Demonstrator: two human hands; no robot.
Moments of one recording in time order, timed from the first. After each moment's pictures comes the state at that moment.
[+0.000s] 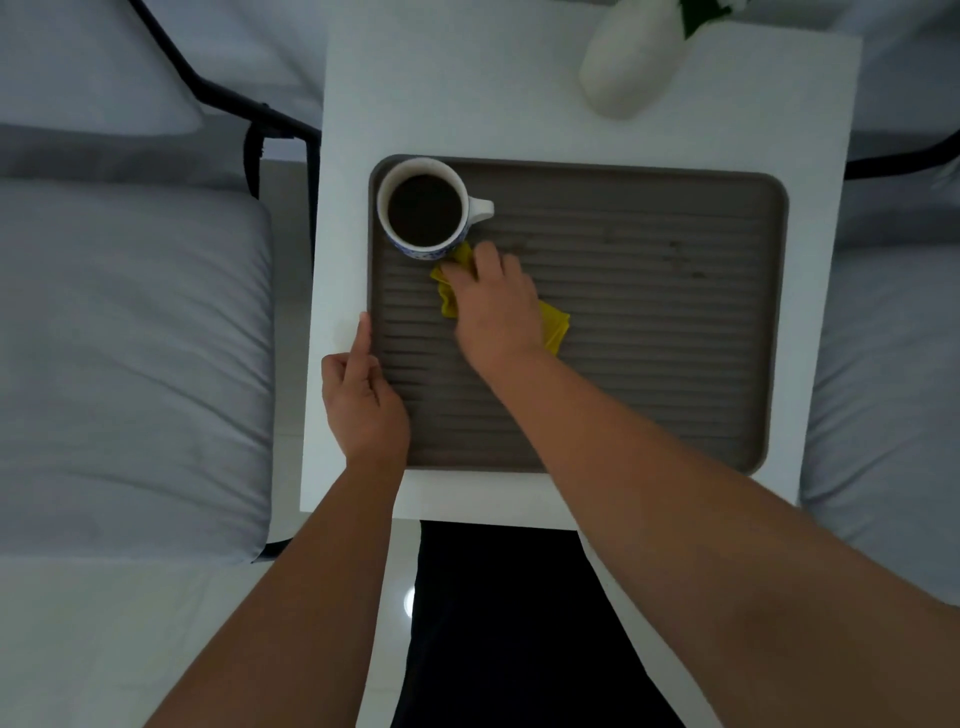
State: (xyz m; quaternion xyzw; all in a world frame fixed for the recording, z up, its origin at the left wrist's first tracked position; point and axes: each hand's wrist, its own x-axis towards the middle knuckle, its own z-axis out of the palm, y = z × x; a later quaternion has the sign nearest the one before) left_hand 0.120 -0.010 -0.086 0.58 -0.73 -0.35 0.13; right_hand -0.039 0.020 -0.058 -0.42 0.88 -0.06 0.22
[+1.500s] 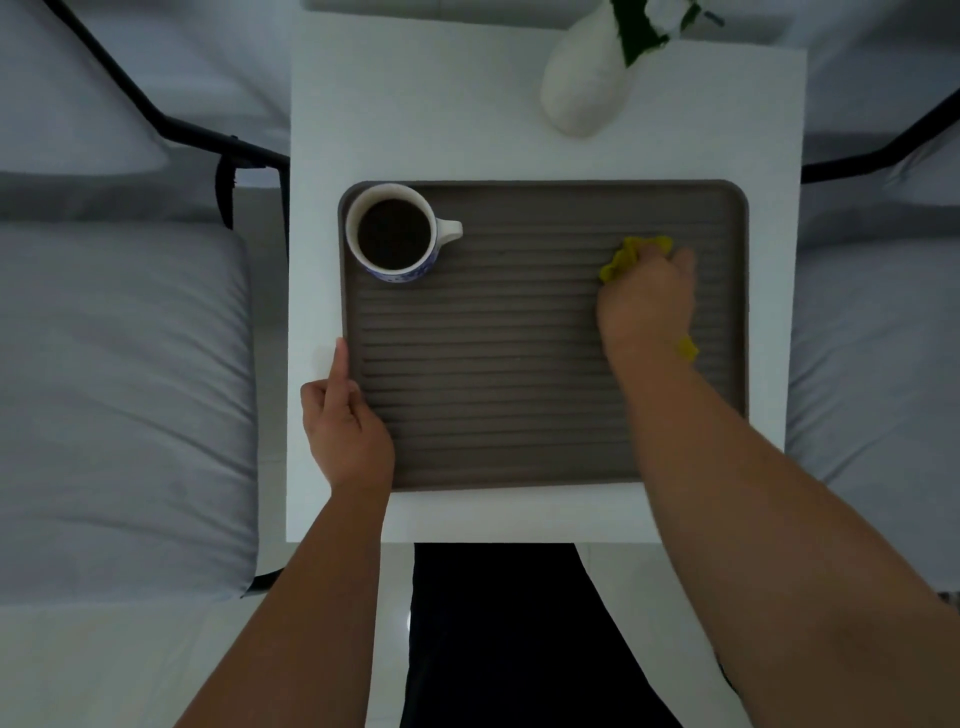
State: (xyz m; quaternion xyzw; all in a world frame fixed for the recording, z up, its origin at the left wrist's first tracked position) left_hand 0.117 -0.009 -0.082 0.58 -0.73 -0.34 0.13; right_hand -0.146 0.109 -0.065 -0.06 0.98 -0.13 0.14
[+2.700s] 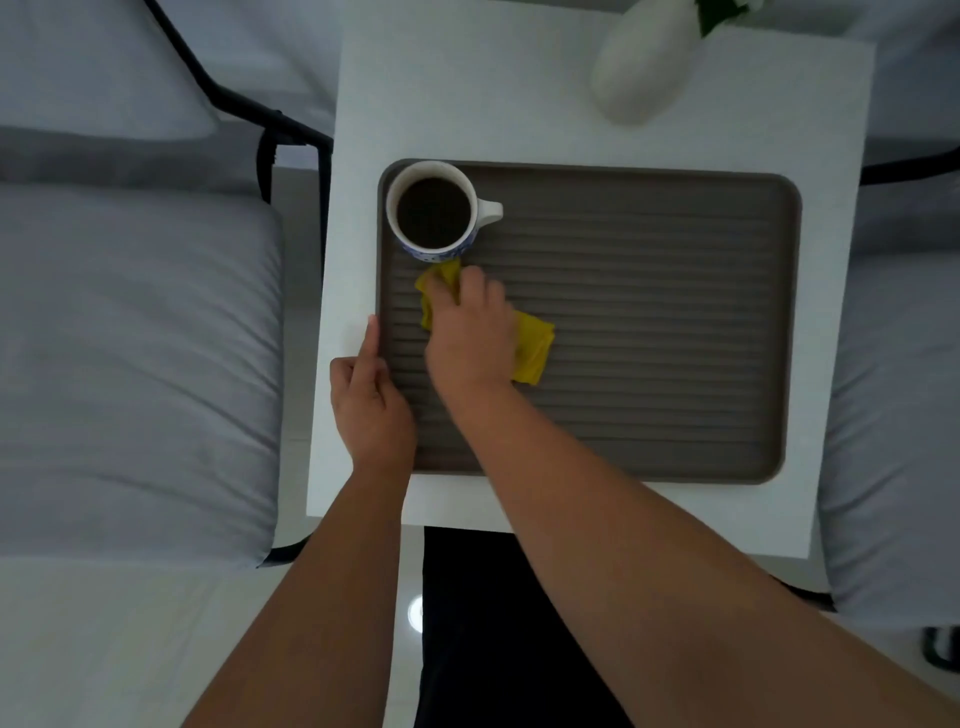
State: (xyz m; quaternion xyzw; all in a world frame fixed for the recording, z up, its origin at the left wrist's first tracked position) left_hand 0.121 -0.011 -0.091 0.56 -0.73 -0.36 0.16; right_hand 0.005 0.010 -0.065 -0.34 0.91 -0.13 0.18
